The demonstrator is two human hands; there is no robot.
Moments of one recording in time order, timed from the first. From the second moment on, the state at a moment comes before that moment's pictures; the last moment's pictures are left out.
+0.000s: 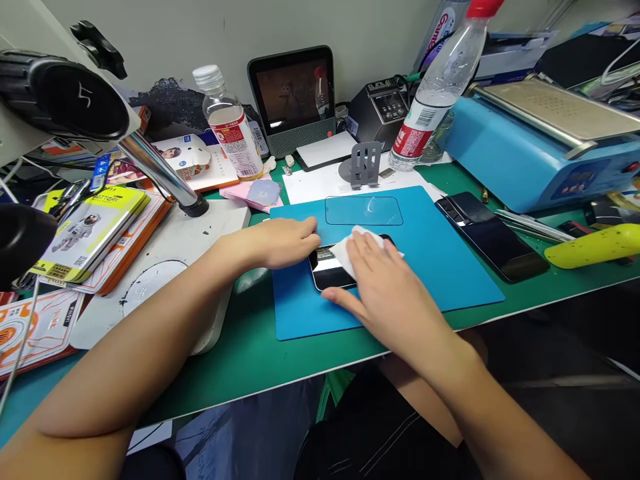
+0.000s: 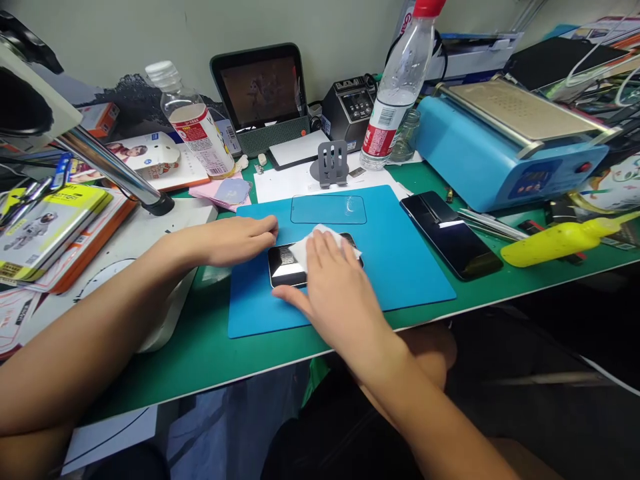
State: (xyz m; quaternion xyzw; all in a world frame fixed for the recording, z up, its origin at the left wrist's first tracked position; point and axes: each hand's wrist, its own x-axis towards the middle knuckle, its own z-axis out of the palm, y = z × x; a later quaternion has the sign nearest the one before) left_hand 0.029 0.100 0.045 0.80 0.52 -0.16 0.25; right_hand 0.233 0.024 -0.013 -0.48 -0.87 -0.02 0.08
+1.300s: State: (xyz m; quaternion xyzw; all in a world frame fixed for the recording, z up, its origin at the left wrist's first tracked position) left_hand 0.032 0.096 0.046 0.82 0.49 -0.15 0.23; right_hand 0.273 -0.019 -0.028 -0.50 -0.84 -0.11 0.15
